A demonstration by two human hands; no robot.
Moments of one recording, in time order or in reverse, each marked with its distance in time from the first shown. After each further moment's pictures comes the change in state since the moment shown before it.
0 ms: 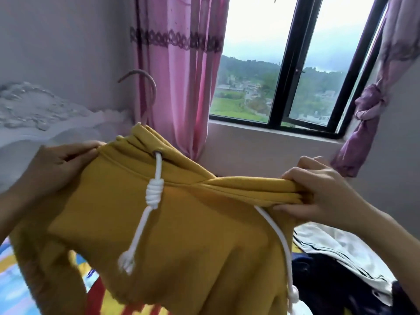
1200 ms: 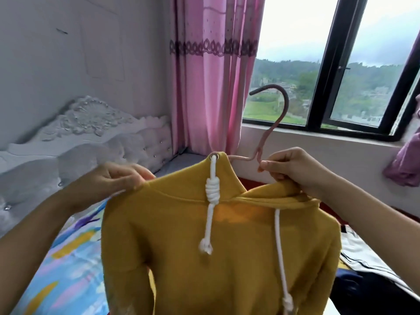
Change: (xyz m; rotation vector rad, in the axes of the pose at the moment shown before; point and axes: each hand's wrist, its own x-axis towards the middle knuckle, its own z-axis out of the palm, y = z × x) left_hand -0.038 0.043 -0.027 -0.204 -0.462 -0.099; right_hand 0.077 -0.004 0.068 1.000 -0.161 0.586
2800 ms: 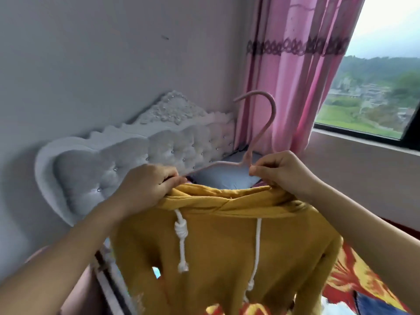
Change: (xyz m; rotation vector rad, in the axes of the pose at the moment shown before) left_hand -0.119 0.029 -0.007 0.780 0.382 -0.102; right_hand 0.003 -0.064 0.129 -0.005 -0.243 -0.224
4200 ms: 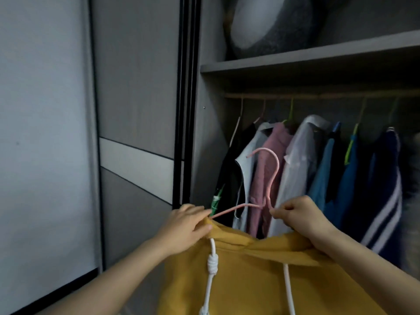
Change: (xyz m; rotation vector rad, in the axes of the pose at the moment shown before) left_hand -0.692 -0.200 -0.489 0.756 0.262 -1.289; right_hand -0.106 -0.571 0.703 0.359 -0.888 -0.673
